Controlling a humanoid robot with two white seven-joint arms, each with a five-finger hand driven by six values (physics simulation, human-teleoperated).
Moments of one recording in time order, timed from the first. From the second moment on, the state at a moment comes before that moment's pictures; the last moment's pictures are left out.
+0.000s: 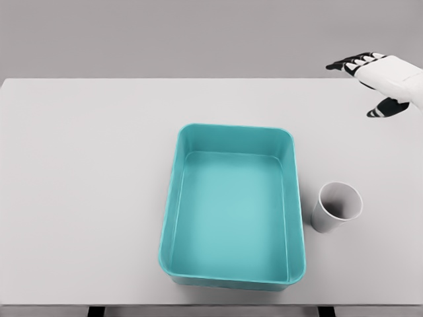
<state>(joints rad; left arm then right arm) 0.04 0.00 -0.11 0.00 0.13 -0.35 -0.09 -0.58 -0.98 0.50 -1.70 0.37 -0.08 0.43</state>
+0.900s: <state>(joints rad) 0.04 0.00 -0.11 0.00 0.13 -0.35 -0.09 -0.18 -1.07 0.24 -1.35 -0.78 -0.29 0.61</state>
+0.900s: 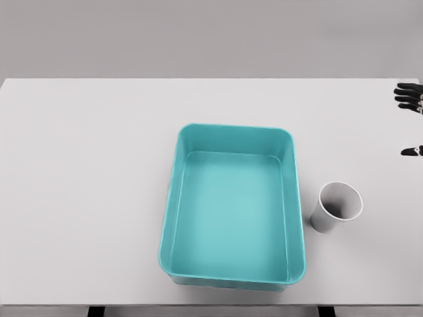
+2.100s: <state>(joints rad) 0.04 0.00 -0.11 0.00 0.13 -0.35 -0.09 0.01 -1.04 0.36 -1.44 -0.69 -0.48 0.61</state>
